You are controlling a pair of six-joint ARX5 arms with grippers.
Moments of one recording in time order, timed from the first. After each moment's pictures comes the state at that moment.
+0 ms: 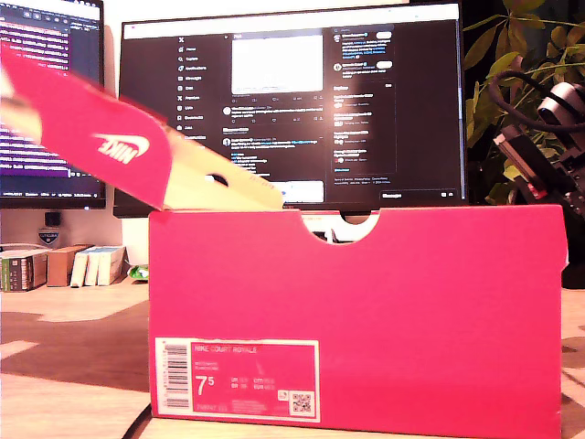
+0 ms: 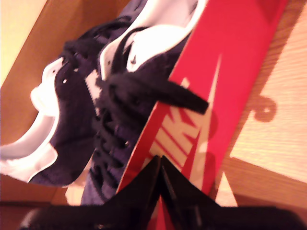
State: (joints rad) left arm 0.11 1.11 0.91 -0.44 0.92 -0.20; right arm 0.20 1.30 0.41 0.21 -0.61 0.32
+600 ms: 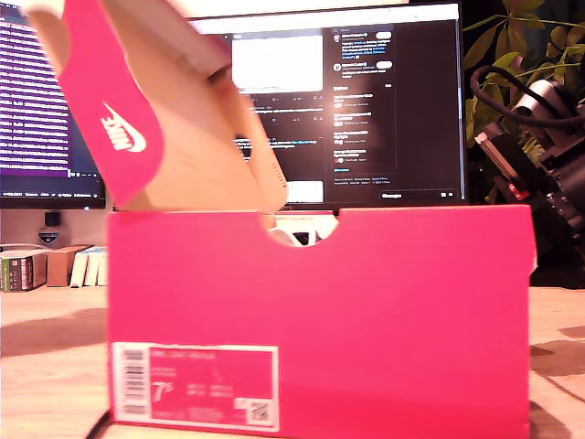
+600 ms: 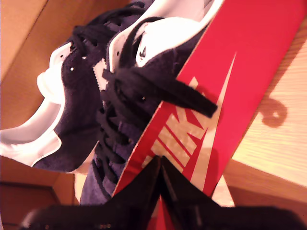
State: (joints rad) left arm -0.23 1.07 0.97 -0.22 0.84 -0.36; right arm 0.28 1.30 0.41 0.21 -0.60 0.32
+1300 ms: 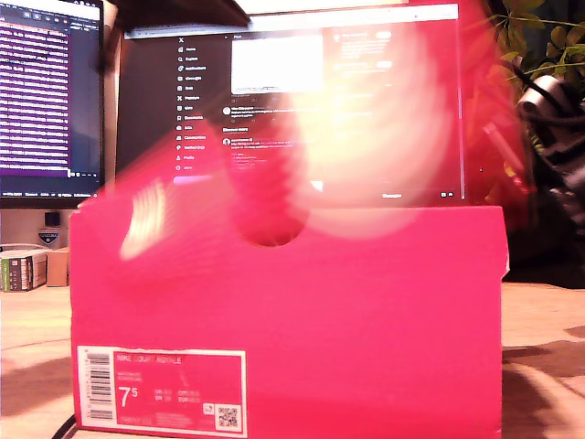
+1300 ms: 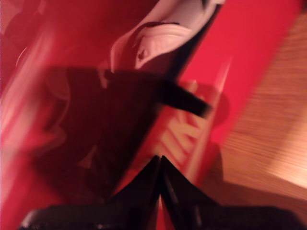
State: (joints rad) left arm -0.67 1.16 0.86 0.22 0.35 -0.39; right arm 0.12 1.30 0.41 0.12 -0.67 0.22
